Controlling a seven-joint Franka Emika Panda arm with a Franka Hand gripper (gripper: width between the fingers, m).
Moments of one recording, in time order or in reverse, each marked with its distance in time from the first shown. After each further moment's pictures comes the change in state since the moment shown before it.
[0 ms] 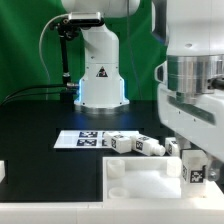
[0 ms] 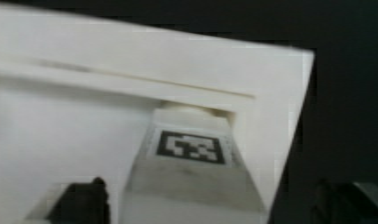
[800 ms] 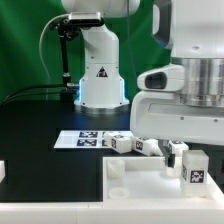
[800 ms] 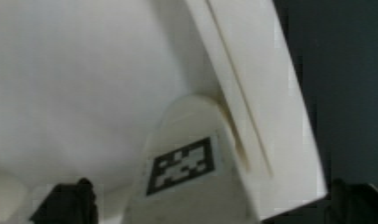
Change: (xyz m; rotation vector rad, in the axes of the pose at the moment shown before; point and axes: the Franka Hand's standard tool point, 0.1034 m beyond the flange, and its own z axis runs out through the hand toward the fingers) arm -0.006 0.006 0.004 -0.029 0.030 -1.047
